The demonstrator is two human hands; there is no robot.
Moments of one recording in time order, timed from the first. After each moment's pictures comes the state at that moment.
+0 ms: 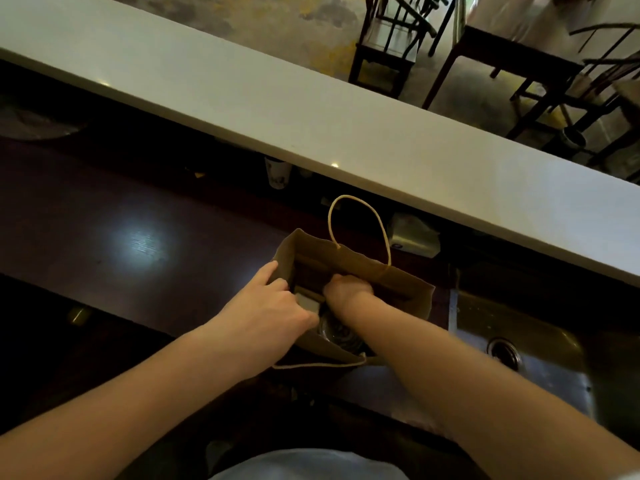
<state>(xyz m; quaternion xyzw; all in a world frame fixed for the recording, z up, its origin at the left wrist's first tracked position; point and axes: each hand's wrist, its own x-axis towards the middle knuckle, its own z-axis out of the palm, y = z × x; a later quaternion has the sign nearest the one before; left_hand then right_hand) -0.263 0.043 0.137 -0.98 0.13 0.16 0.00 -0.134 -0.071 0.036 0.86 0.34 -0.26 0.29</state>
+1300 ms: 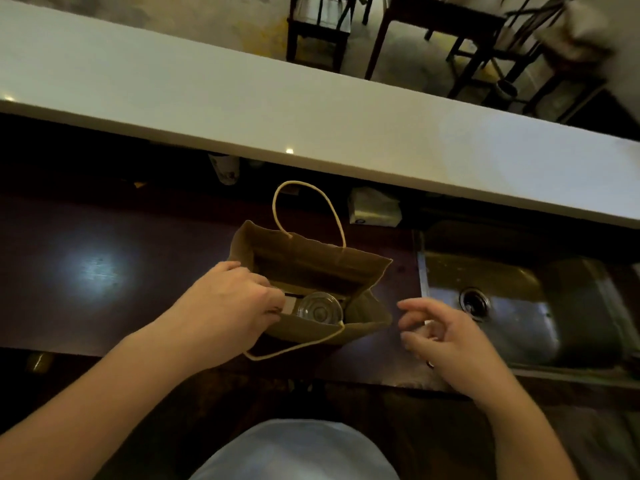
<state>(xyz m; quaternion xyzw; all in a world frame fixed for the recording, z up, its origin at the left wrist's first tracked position) -0.249 0.061 0.140 -0.97 0.19 0.08 -0.14 -0.224 -0.238 0.143 0.89 0.01 -0.23 -0.40</state>
